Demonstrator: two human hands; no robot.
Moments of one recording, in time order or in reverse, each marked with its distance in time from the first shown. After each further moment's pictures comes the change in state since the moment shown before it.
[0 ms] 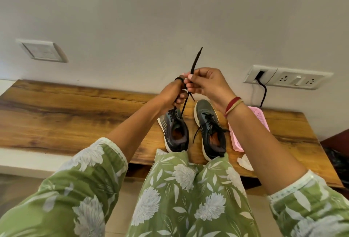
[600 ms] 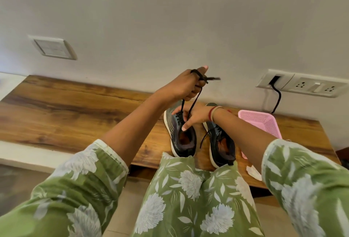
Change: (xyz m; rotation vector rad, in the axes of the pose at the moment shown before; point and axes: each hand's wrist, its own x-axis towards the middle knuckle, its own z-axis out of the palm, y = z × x) left_hand -0.013 0.044 -0.003 0.241 -0.129 0.134; right_hand 0.062 0.099 0.010 -0.979 -0.799 0.107
